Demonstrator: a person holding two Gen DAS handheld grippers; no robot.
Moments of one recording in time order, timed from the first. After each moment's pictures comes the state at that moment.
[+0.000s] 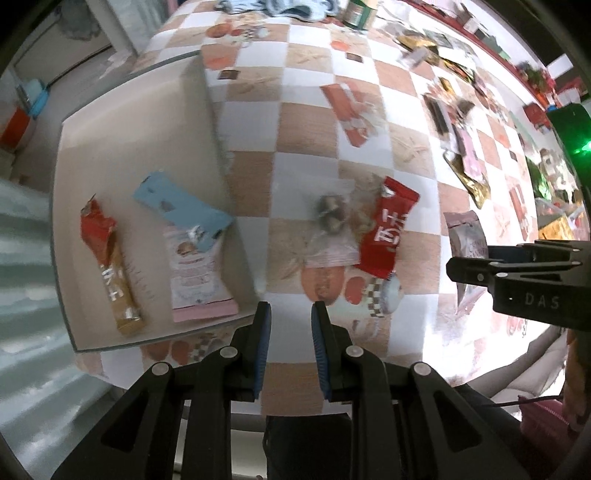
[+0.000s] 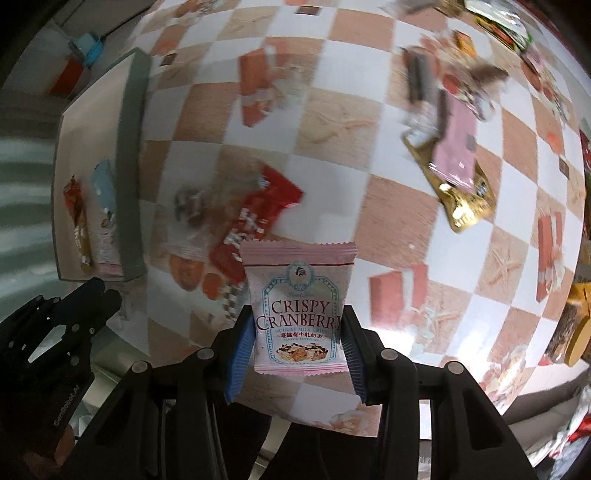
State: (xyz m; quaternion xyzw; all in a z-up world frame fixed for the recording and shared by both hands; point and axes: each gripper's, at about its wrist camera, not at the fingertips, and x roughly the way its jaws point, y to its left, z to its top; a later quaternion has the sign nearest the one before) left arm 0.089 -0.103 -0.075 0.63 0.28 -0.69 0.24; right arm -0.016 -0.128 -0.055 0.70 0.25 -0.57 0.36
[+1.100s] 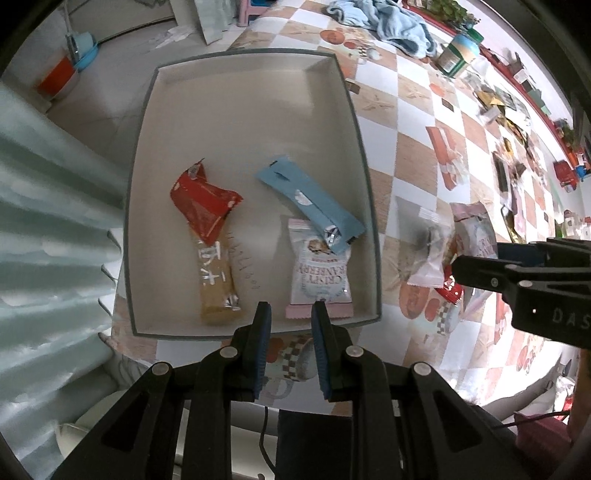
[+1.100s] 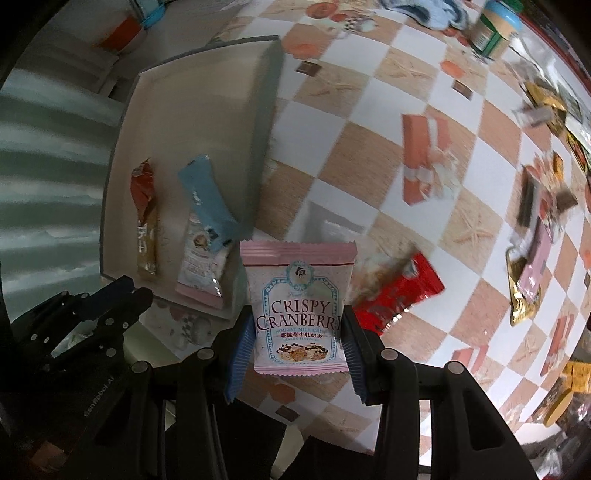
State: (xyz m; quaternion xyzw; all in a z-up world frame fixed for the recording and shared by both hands) left arm 0.160 -0.167 -0.071 0.59 0.33 -0.67 0.31; right arm 0.078 -0.249 -0.045 0.65 0.31 -0.54 0.44
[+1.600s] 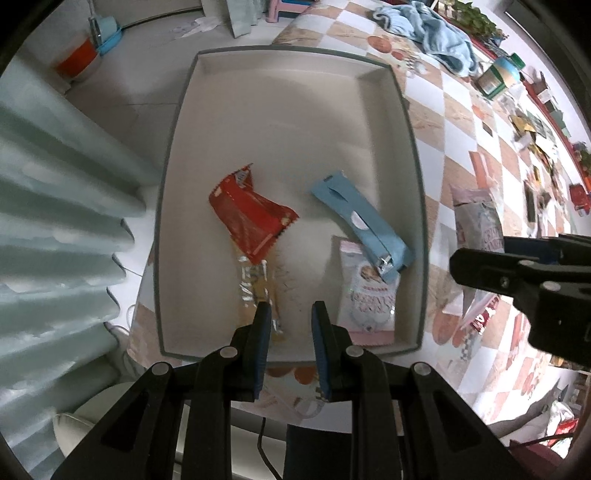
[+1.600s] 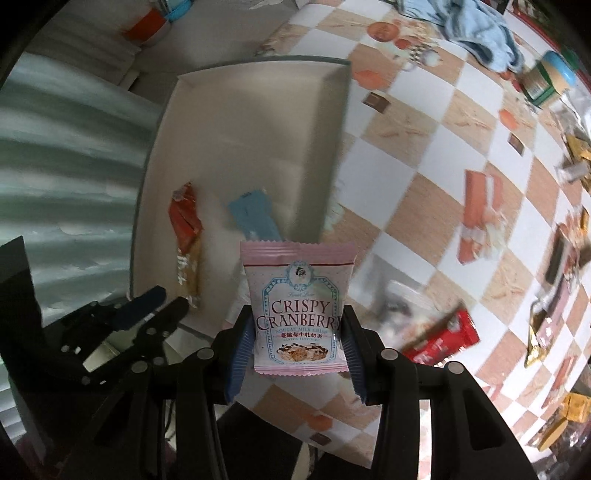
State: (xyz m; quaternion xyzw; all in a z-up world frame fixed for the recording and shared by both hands) left arm 0.176 -0.202 -0.084 0.59 0.34 -0.65 0.34; right arm 0.106 -0.309 -0.042 0.63 0.31 -0.53 0.48
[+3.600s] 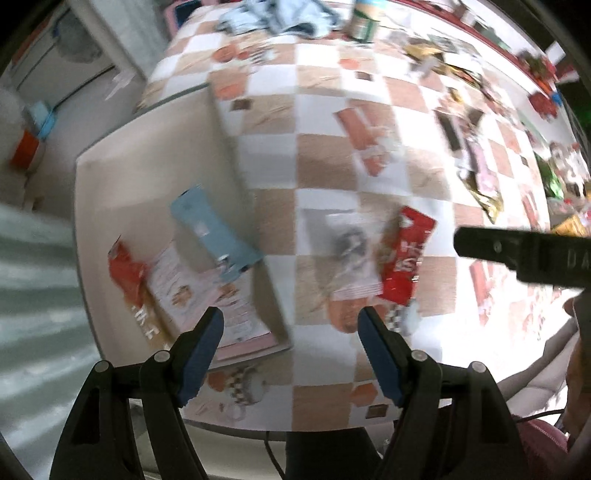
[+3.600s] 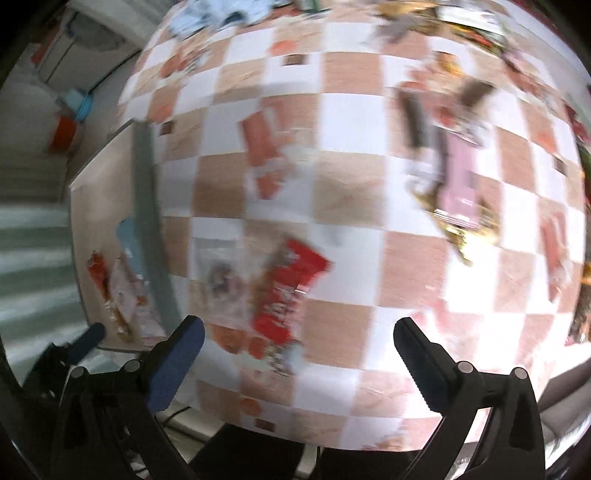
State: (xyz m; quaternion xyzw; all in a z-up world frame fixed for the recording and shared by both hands) left arm 0.066 -0.120 -0.058 0.63 0.22 -0.70 0.24; right arm -0.035 -0.151 -0.057 0.70 0.15 -0.62 0.32
